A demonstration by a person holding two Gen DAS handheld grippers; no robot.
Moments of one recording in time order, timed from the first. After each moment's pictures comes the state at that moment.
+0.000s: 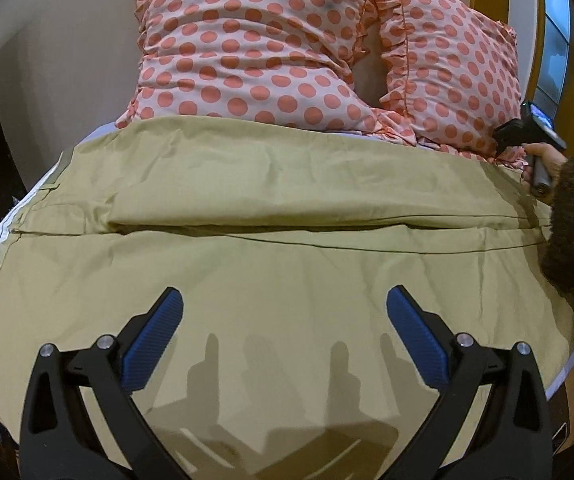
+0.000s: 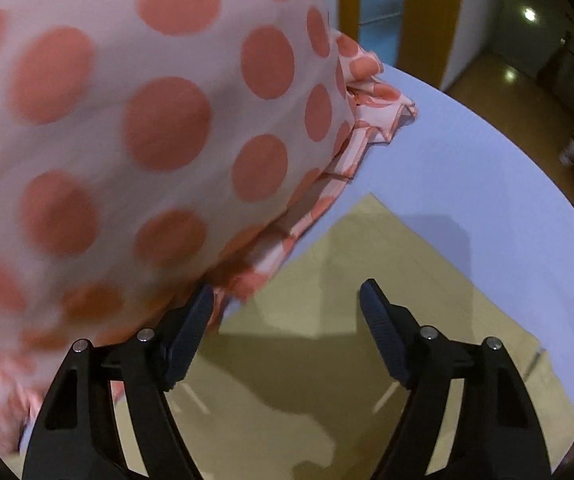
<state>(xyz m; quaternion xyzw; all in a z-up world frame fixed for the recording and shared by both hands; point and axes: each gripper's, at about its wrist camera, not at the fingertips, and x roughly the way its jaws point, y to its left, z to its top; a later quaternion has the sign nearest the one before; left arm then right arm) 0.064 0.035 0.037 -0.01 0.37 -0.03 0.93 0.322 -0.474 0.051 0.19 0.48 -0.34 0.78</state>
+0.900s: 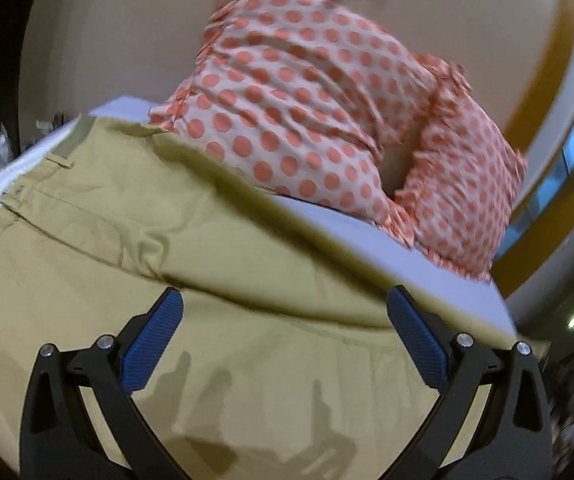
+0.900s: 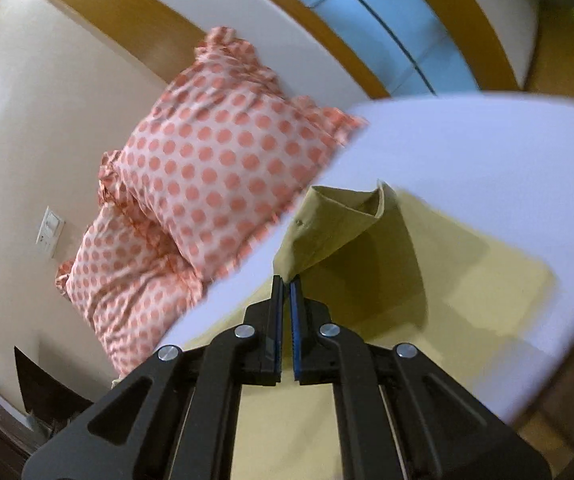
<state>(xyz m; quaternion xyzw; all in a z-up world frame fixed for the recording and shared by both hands) 0.105 0.155 0.083 -0.22 0.34 -0.06 0.91 -0.032 -0.487 0.079 0.38 0.24 -0.08 0.89</state>
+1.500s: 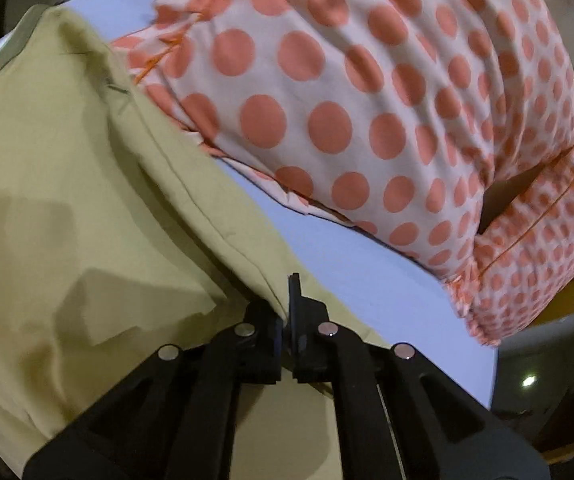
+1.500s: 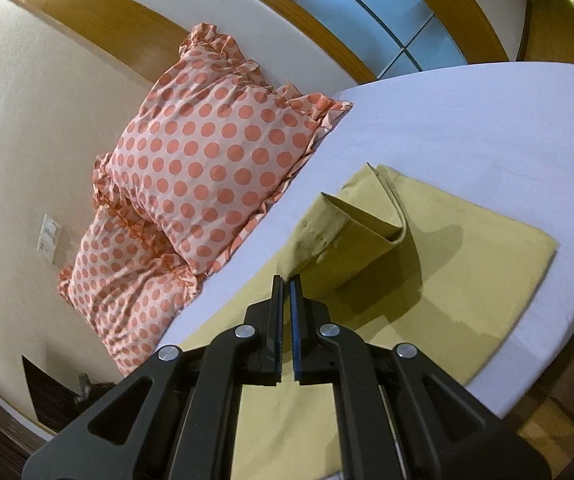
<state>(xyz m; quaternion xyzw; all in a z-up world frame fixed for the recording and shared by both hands) 0.273 0.197 0.016 -0.33 0.46 -0.02 0.82 -0.035 -0.495 0.066 0.40 0.24 -0.07 0.88</state>
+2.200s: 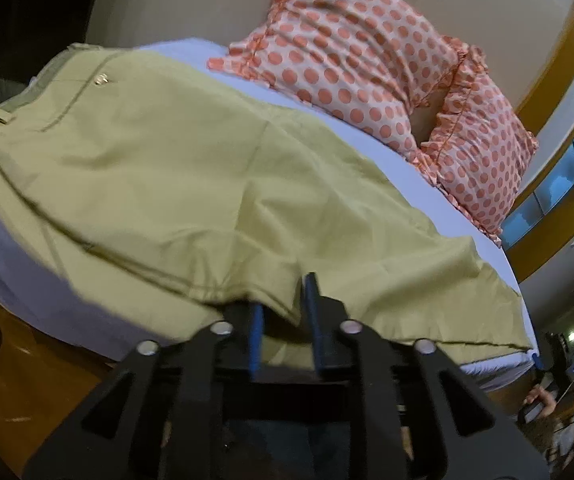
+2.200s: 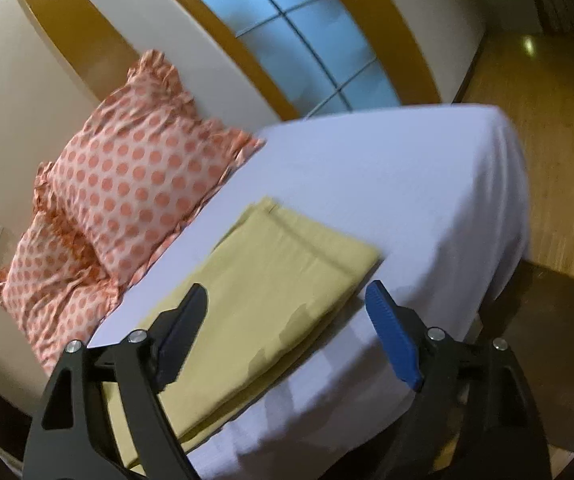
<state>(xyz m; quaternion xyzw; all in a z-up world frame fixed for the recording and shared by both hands) -0.055 0.181 0.017 -0.23 0.36 -0.03 0.90 -0.103 -0.511 0.066 0.32 0.24 -0.22 0.89</state>
